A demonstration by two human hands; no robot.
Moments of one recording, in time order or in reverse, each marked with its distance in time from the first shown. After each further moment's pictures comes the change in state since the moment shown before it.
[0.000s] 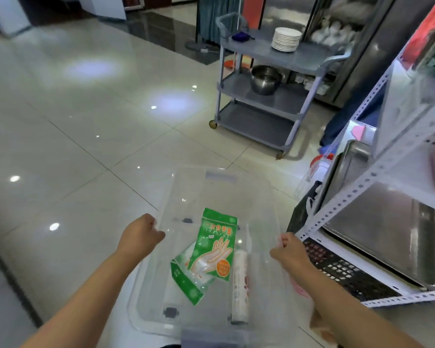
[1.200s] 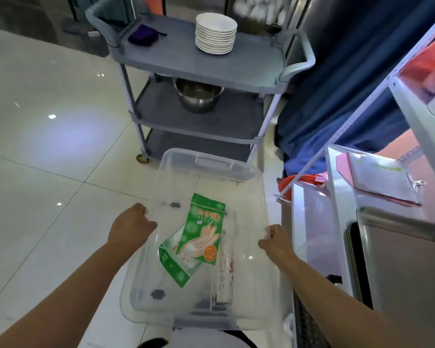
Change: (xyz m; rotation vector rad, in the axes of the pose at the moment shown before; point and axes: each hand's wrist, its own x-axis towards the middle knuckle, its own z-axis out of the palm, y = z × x) left_hand 0.694 0.358 0.057 0.138 -0.213 0.265; right_hand 0.593 -0.269 -0.055 0.109 0.269 0.266
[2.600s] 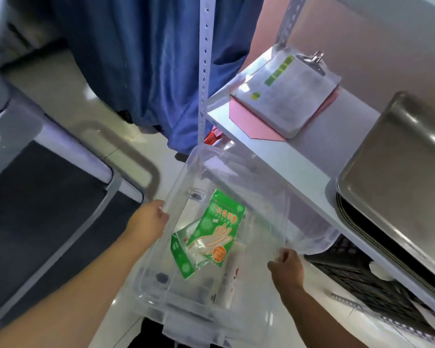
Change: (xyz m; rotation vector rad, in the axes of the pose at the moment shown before) left_hand 0.409 0.413 0.359 0.443 -0.773 0.850; right_hand 0.317 0.074 -0.013 0.641 0.768 1.009
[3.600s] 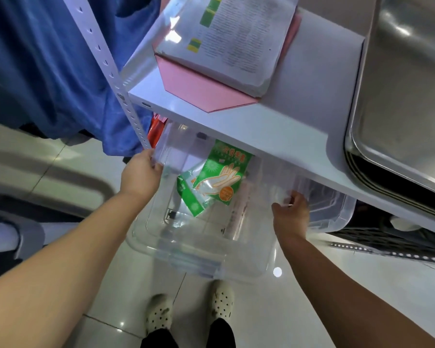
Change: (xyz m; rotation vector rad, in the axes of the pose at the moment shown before) left_hand 0.208 0.066 0.087 0.038 0.036 0.339; right_hand 0.126 -0.029 0.051 0.166 0.421 0.009
